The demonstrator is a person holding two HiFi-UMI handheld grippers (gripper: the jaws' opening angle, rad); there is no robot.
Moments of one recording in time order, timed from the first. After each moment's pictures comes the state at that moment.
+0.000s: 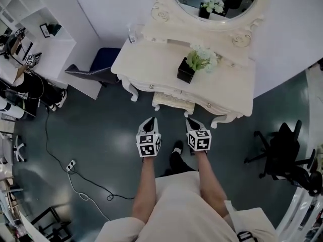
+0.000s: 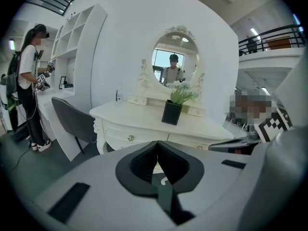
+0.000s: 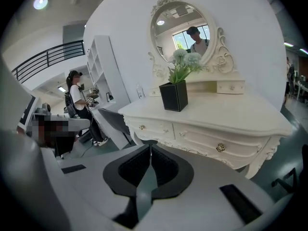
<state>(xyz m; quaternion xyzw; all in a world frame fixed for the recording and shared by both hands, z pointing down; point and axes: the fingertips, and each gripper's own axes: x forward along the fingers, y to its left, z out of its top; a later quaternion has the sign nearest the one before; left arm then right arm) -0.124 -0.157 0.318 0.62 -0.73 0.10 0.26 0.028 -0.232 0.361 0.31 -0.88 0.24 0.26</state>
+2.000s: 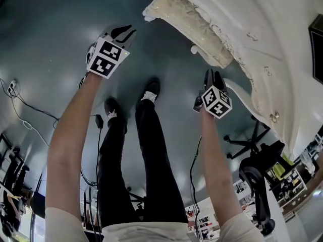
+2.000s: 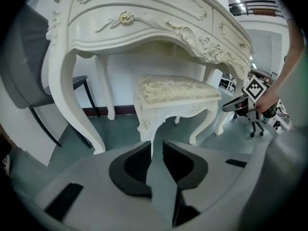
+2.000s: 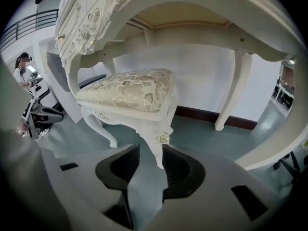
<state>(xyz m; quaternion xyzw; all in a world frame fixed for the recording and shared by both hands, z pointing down) -0.238 -0.244 0.815 0.71 -0.59 0.26 0.29 0.087 -0.384 0.825 0.41 -0.80 0.24 0.37</state>
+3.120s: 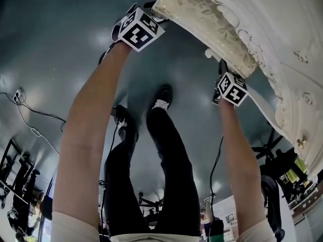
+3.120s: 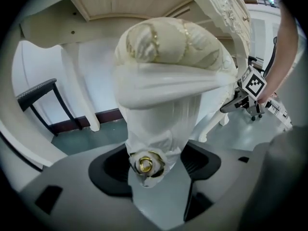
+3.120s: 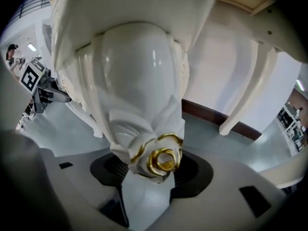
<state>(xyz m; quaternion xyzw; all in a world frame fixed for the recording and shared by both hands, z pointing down) -0.230 -0.360 0.908 0.75 -0.54 0.30 0.25 0.066 -0.433 0.921 0.39 -0.79 0.19 0.44</state>
